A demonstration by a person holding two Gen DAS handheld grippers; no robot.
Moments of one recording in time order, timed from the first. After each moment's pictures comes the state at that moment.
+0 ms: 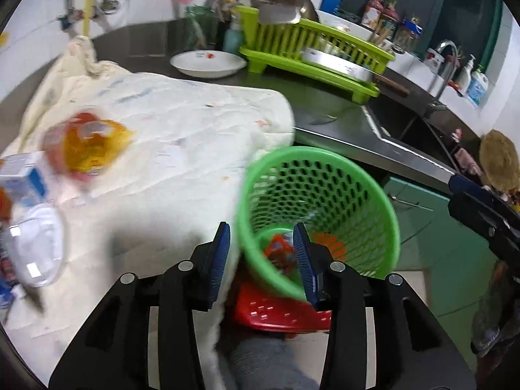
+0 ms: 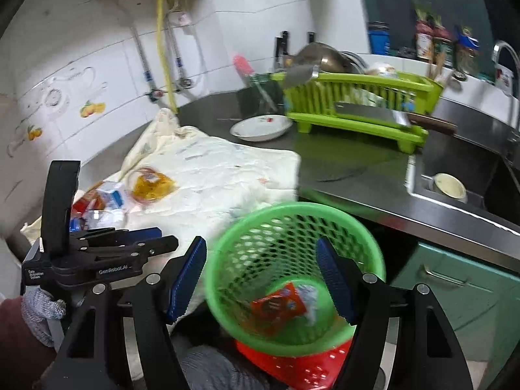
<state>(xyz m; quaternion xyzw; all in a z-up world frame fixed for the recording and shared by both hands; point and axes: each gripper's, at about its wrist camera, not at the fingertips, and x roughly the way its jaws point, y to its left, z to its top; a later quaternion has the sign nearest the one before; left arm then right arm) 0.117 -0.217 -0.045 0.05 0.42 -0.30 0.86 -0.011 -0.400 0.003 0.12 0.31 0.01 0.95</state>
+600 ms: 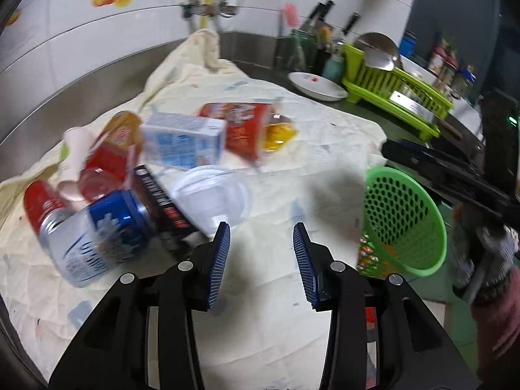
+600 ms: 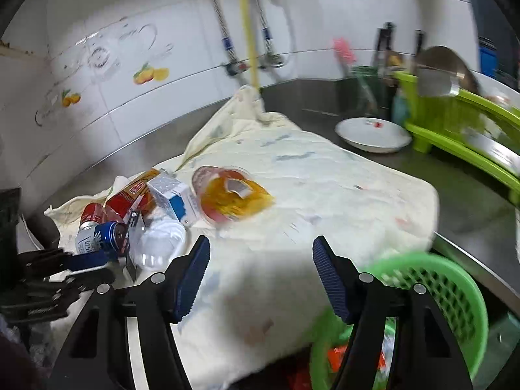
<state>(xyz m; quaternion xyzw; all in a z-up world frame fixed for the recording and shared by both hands) 0.120 -0.041 -0.024 0.00 0.40 -0.18 0.90 0.137 -0.278 -0.003 0.07 0.32 0.15 0.93</state>
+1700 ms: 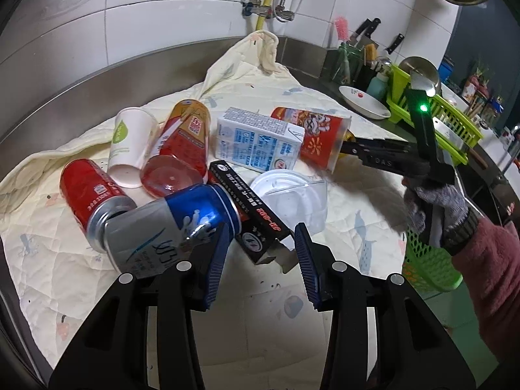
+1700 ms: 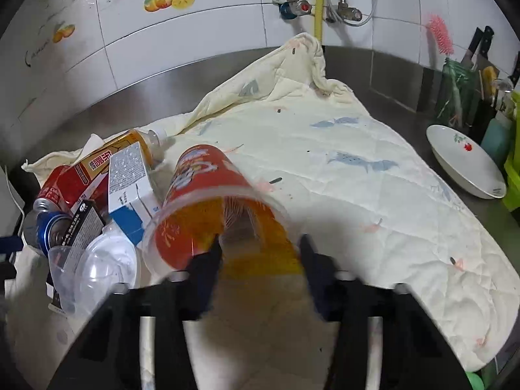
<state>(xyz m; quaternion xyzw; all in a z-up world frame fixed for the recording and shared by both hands) 0.136 0.025 -0.029 -0.04 0.40 -0.12 0.91 0.286 -0.218 -0.062 -0.02 0.37 0.25 0.89</state>
